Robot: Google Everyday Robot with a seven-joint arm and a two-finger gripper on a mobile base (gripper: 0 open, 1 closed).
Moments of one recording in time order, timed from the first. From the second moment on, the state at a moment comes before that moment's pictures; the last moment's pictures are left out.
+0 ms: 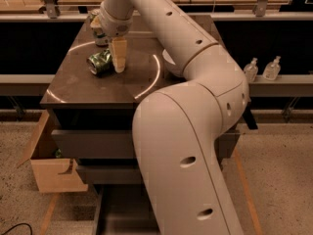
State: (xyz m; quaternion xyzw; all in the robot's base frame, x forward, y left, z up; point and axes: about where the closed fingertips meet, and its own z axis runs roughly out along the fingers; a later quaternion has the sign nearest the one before) arm 0.757 0.153 0.881 -0.85 0.46 0.01 0.25
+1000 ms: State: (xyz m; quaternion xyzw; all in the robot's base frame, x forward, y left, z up) arm 0.754 0.165 0.863 -0.86 0.45 0.03 0.23
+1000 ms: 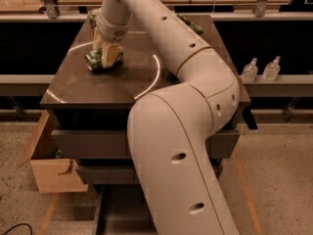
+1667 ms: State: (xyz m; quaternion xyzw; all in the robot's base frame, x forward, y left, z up) arm 0.746 0.141 0.916 -0.82 0.49 0.03 0.29
